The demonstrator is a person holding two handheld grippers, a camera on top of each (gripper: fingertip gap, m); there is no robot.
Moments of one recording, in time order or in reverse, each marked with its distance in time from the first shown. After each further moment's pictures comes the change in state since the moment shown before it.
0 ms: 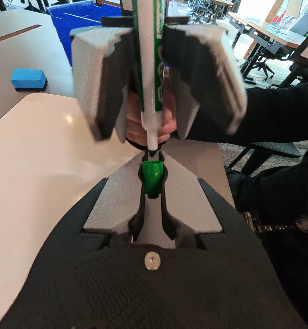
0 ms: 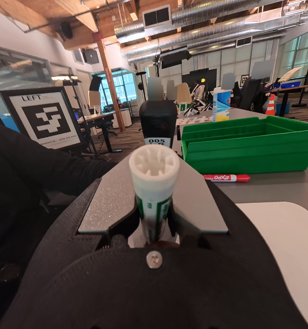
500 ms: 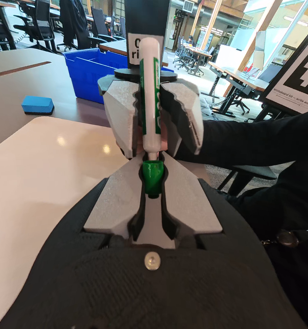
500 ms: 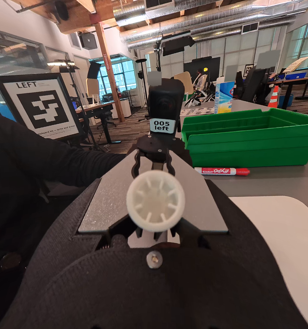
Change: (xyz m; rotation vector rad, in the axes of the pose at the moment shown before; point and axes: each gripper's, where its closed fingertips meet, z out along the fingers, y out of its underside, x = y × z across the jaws) left arm 0.002 -0.029 -0.019 0.173 0.048 -0.051; right arm 0.000 0.009 -0.002 -0.058 -0.005 -0.014
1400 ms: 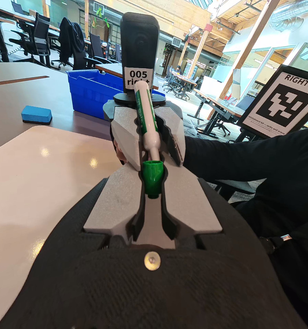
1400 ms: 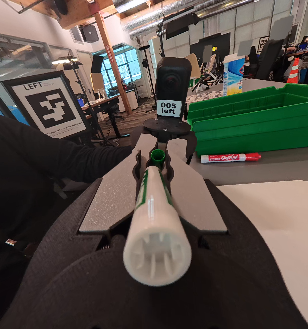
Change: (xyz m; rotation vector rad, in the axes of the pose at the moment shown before) left arm 0.000 -0.020 -0.018 0.114 0.058 -0.080; right arm 0.003 0.011 -0.002 -0.063 -0.031 0.095
